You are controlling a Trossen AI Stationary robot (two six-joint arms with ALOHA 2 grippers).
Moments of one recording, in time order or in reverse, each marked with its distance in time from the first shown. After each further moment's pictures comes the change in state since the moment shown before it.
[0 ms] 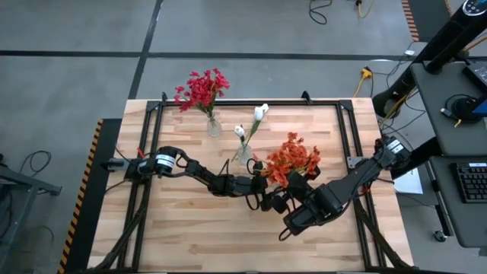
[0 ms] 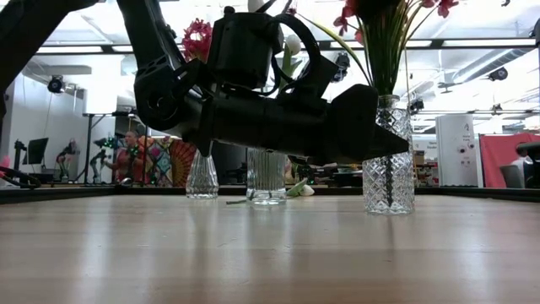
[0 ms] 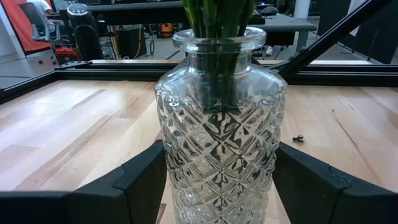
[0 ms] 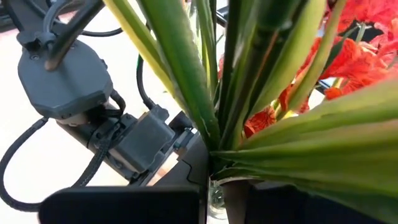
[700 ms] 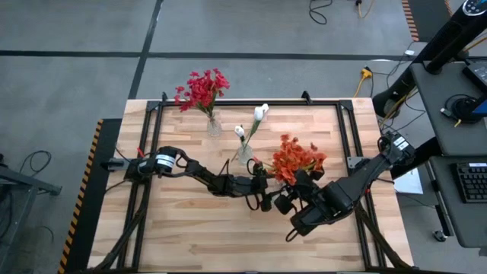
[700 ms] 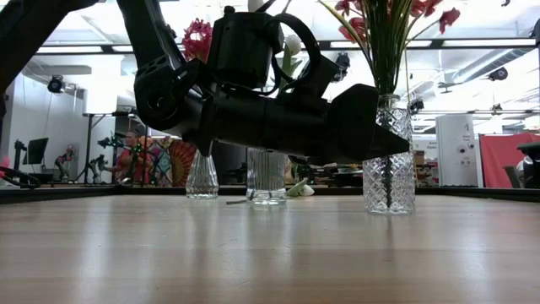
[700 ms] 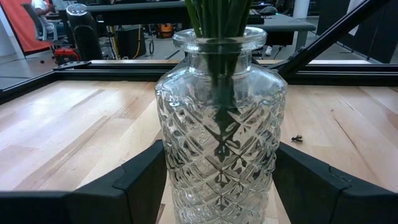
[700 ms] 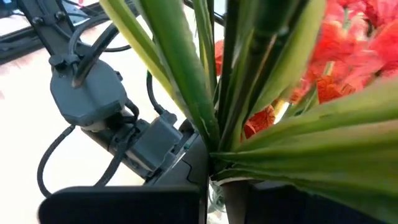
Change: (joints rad) left arm -0.001 0.000 0.000 -0.001 0.000 0.002; right arm 0.027 -0.061 -0.010 0.020 0.002 0.031
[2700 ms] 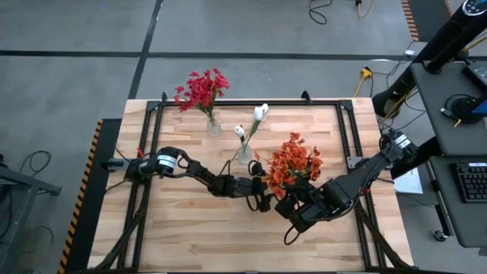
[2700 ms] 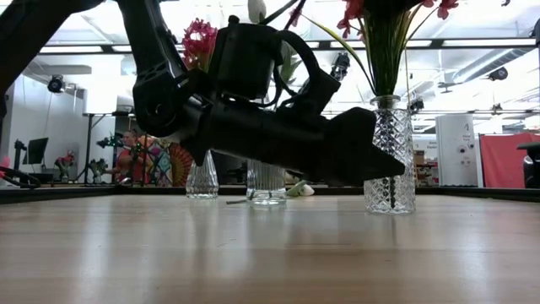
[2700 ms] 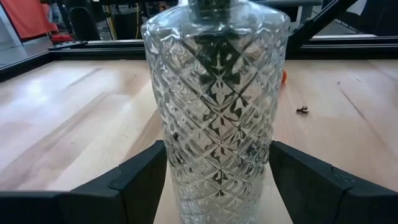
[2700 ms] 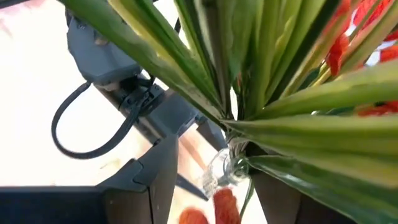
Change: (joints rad) left arm 0.001 0.005 -0.003 -0.029 -0.001 0.000; right arm -0.021 -0.036 -0.088 0.131 -0.141 -0.187
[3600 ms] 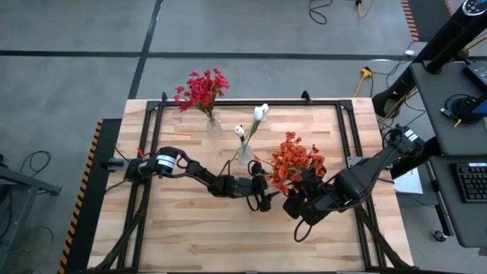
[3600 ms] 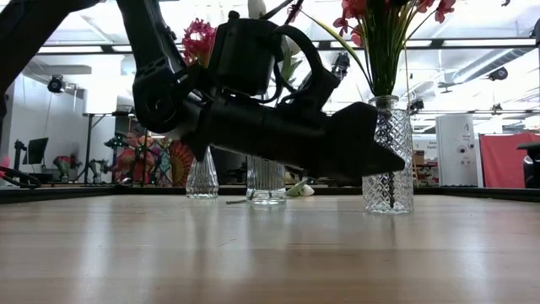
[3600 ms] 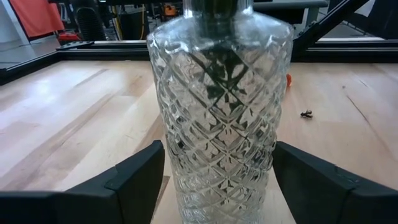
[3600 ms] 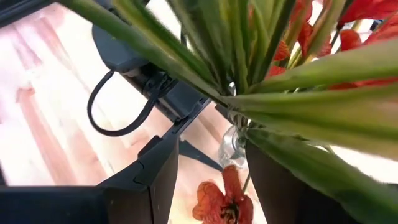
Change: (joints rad) left arm 0.000 -0.010 0.003 -0.012 -0.027 -0.009; right arm 0.001 -0.103 0.002 -0.005 -0.142 0.007
